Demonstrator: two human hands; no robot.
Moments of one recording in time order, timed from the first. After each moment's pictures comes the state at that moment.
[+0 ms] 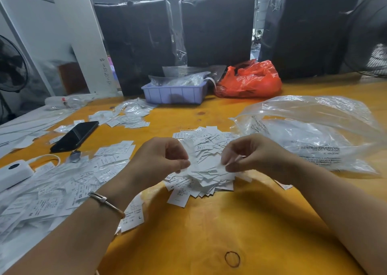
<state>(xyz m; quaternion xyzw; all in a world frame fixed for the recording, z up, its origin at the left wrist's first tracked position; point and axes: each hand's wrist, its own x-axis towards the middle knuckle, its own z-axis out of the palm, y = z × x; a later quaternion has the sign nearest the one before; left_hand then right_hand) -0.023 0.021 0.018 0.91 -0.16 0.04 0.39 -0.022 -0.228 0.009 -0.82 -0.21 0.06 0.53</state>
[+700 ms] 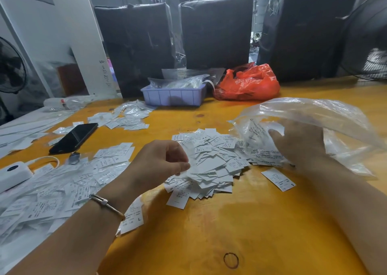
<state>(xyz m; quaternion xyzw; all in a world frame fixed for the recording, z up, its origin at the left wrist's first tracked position) -0.026 0.019 0.018 0.91 -0.16 0.03 0.38 0.006 -0.281 0.007 -0.95 0.12 -0.26 0.10</state>
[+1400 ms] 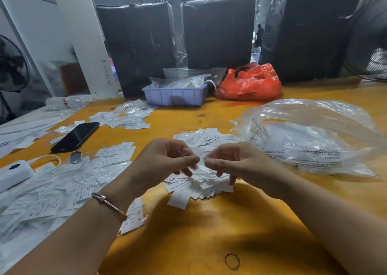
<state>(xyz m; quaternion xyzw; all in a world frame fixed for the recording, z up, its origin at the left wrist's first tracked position) -0.031 0.013 0.025 0.84 -0.18 -0.02 0.51 -0.039 -0.199 0.009 -0.81 -0.22 0.06 0.55</state>
